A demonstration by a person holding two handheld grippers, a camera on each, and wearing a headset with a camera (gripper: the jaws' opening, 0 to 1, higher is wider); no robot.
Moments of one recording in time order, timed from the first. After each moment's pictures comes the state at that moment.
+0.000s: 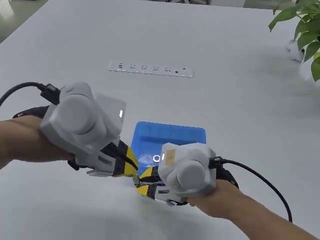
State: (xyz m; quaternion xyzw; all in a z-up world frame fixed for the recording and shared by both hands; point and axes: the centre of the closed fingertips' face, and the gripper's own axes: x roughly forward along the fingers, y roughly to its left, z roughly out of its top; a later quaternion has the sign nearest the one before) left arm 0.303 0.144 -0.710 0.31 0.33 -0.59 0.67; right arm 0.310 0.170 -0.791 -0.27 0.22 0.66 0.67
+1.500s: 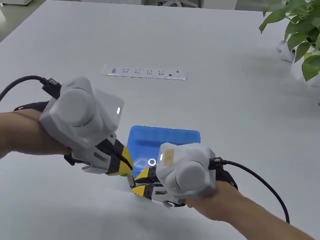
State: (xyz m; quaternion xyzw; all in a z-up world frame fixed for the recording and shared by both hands) left arm 0.316 0.147 -0.714 0.32 0.34 -0.61 0.64; right arm 0.314 0.169 -0.778 -0.25 0.21 0.65 0.68
